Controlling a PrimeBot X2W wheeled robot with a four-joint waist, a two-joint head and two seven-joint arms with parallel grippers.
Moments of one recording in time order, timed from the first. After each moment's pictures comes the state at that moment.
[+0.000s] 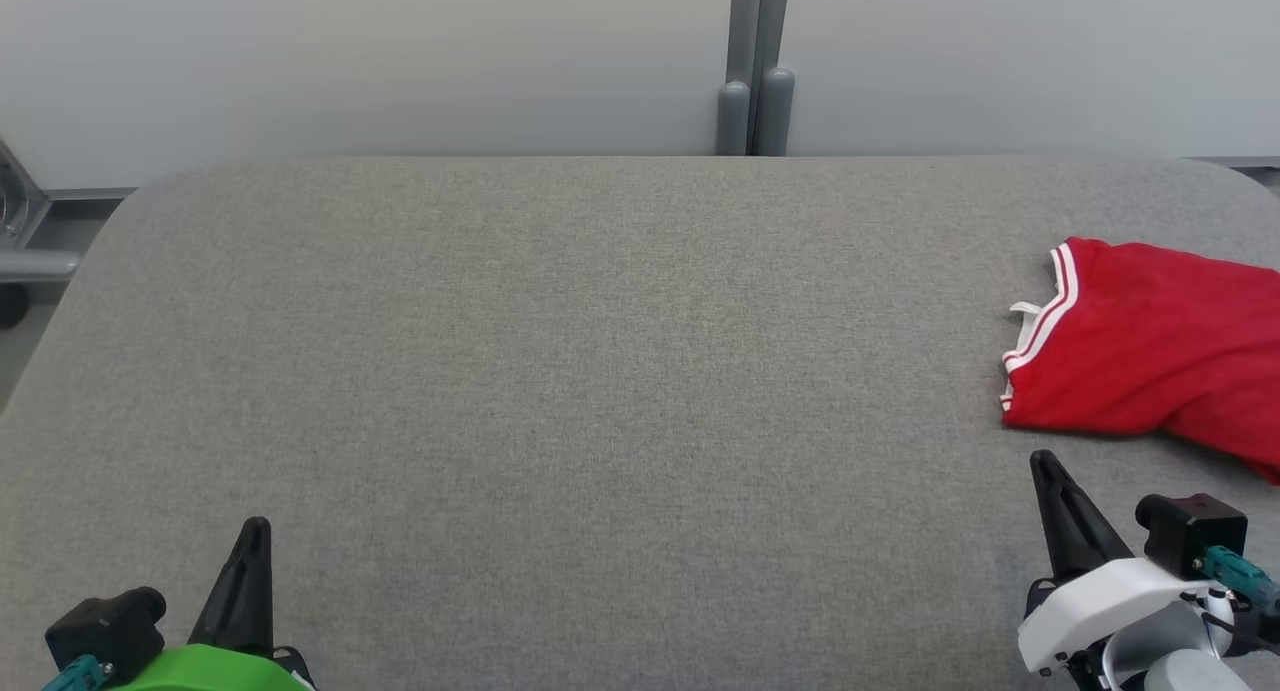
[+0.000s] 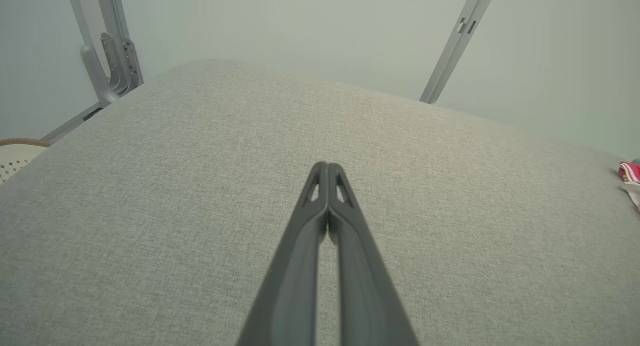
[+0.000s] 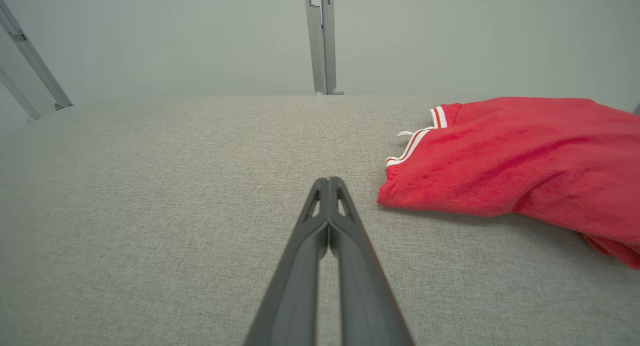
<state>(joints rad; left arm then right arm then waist) 0.11 0.32 -0.26 0.09 -0.69 0.11 -0.23 0.10 -0.29 0.29 0.15 0.39 -0.11 -0.21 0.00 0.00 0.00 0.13</state>
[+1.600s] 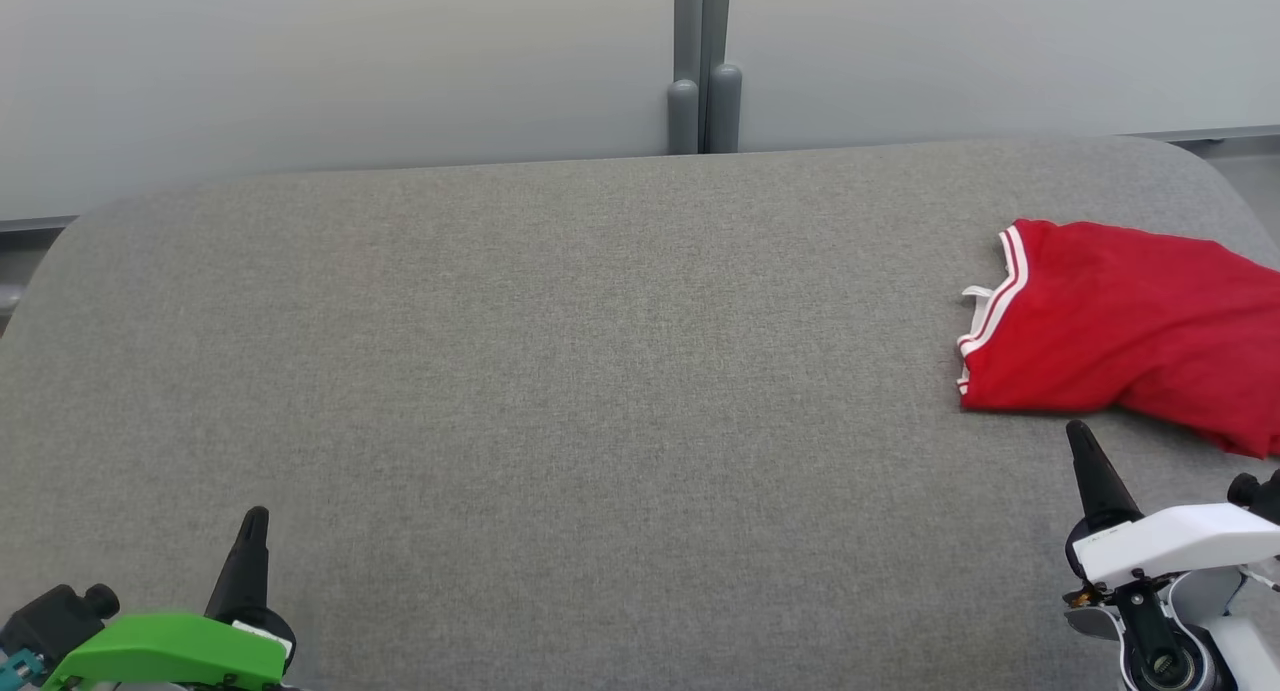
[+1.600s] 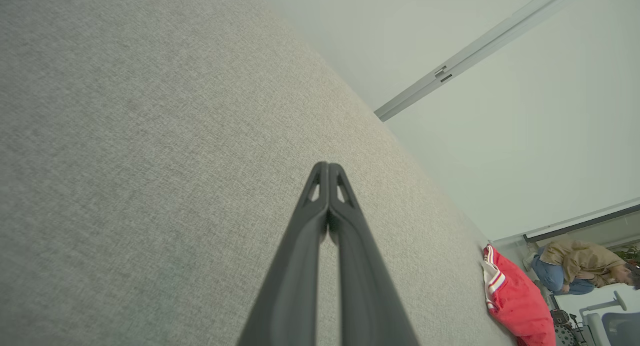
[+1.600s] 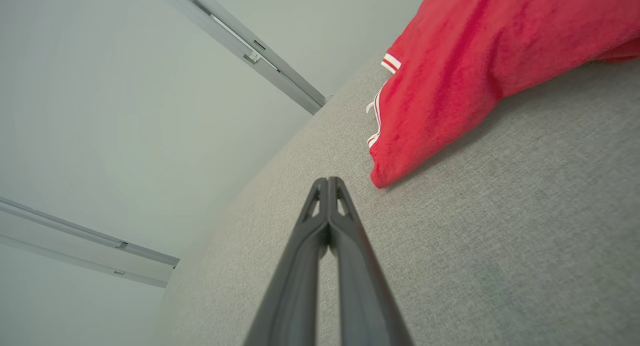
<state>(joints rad) 0.08 0.20 -0.12 0.15 -1.13 0.01 -0.08 0.05 -0.19 0.12 0.18 1.00 -0.01 -0.08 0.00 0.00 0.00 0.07</state>
